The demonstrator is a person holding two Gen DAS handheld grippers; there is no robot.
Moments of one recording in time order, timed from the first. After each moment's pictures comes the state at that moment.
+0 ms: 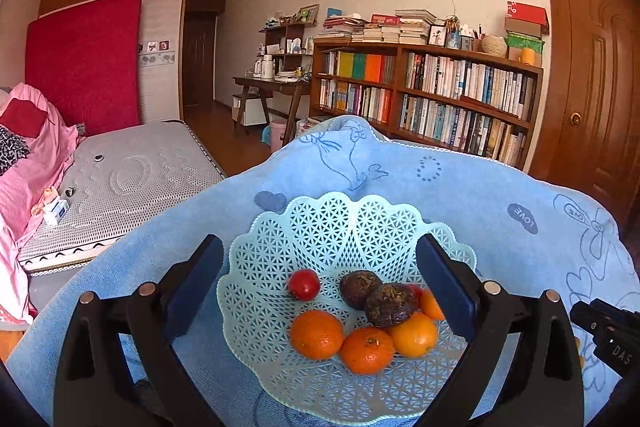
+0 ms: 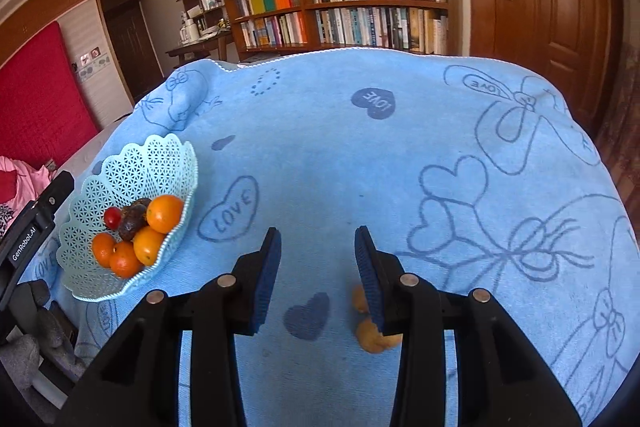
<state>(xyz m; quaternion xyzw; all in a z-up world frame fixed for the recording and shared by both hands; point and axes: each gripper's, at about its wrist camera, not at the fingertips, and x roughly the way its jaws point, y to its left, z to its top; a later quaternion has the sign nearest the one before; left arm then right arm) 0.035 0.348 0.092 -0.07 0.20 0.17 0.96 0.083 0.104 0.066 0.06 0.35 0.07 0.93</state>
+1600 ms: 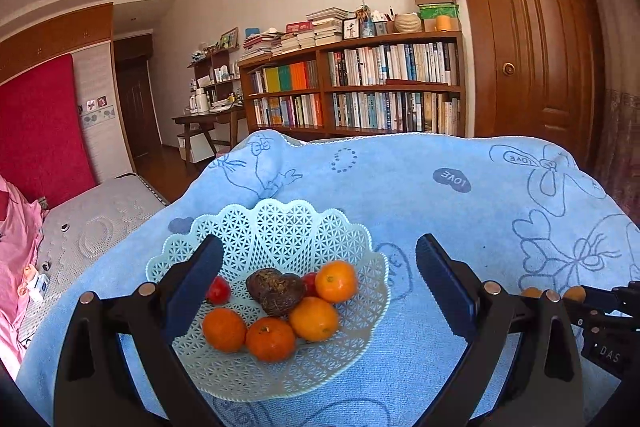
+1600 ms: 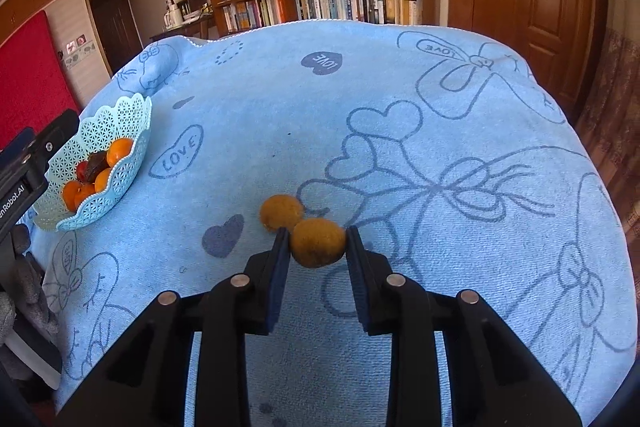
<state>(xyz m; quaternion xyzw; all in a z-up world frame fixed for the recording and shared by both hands) 0.033 0.261 0.094 0.05 0.19 0.07 0.98 0.048 0.054 0.038 0.04 0.38 0.04 0.92</state>
